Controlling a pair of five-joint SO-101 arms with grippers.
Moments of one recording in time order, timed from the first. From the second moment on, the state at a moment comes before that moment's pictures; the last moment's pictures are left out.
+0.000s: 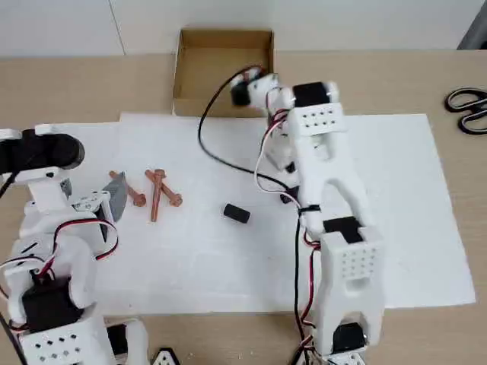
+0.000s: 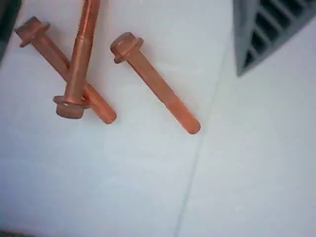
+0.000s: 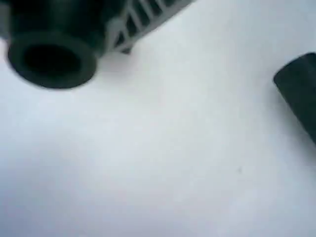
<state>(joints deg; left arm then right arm) -18.9 -66.6 44.2 69.3 0.3 -13.5 32.4 -39.4 95.2 22.8</state>
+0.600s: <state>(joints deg) -14.8 -26.2 15.4 76.4 0.3 -10.2 22.2 -30.8 95.6 13.9</state>
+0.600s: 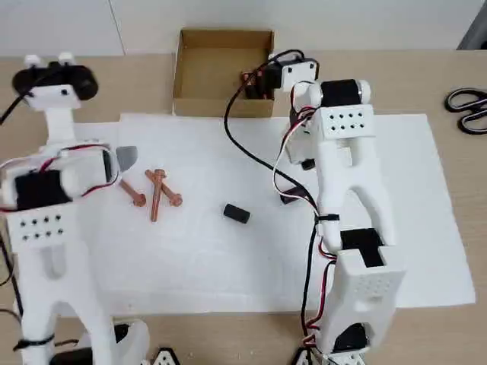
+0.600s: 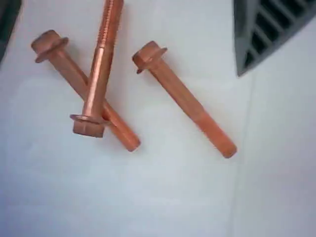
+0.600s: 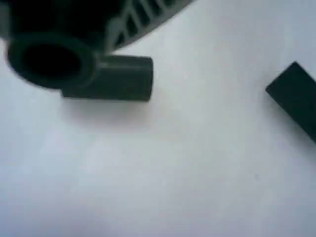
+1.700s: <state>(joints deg) -6.1 8.1 13.4 70.0 -1.9 -10.1 22.2 -29.8 95.6 13.9</state>
